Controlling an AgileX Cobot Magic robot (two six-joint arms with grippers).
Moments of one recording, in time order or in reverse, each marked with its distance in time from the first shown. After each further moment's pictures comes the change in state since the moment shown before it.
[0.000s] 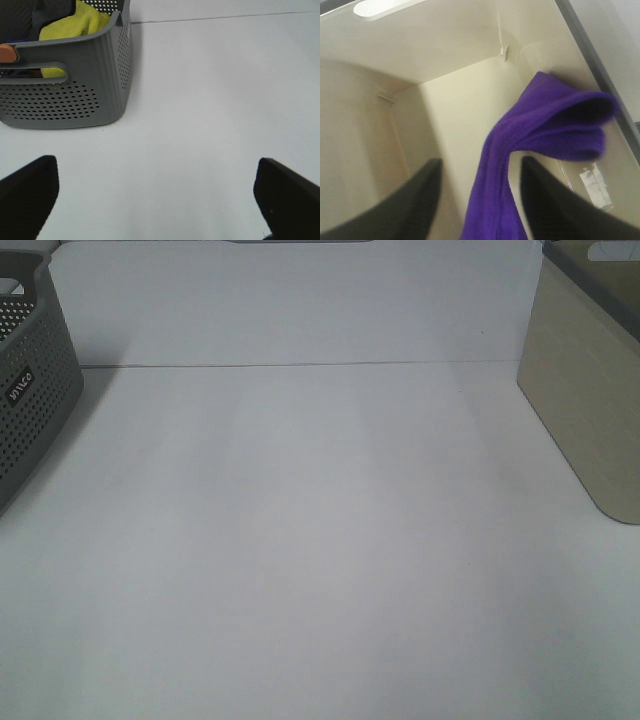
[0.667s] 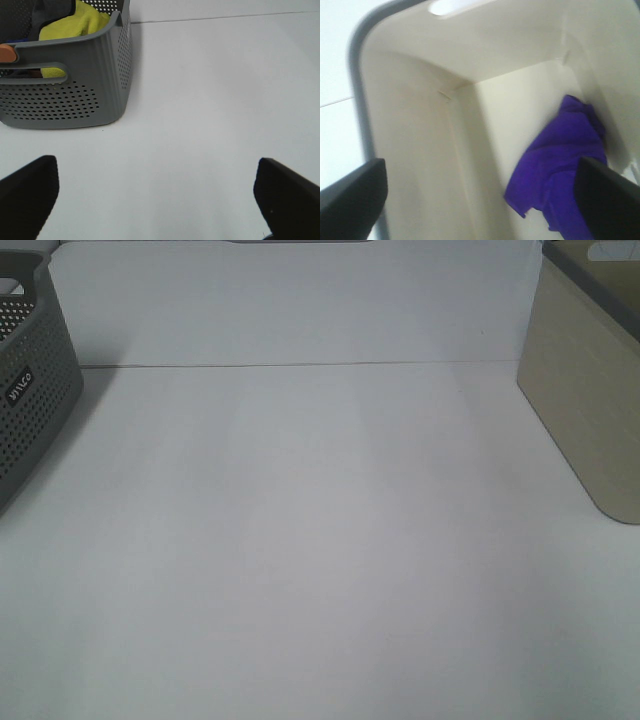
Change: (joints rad) left arm 0.000 0.000 0.000 0.000 0.000 0.000; right arm 0.018 -0.021 0.005 0.170 0.000 -0.071
